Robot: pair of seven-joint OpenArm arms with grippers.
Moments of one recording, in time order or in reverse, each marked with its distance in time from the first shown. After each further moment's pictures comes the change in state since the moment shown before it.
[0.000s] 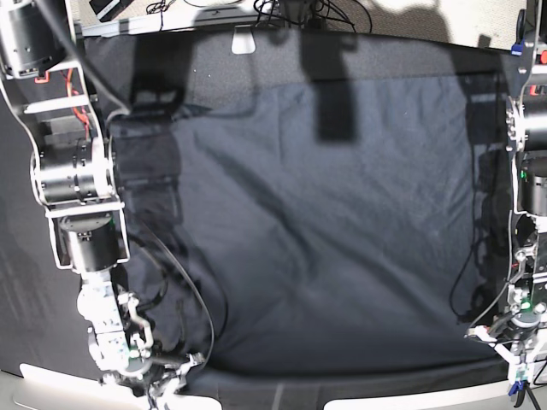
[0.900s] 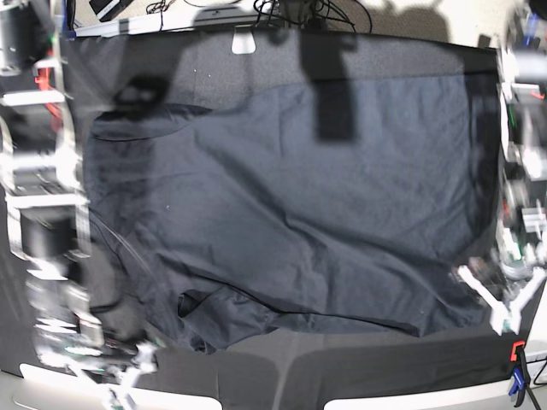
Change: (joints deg) left arm 20.0 -0.3 -0.5 23.1 -5.2 -2.1 10.2; right arm -3.1 10.4 0.0 12.7 15.0 15.9 -20.5
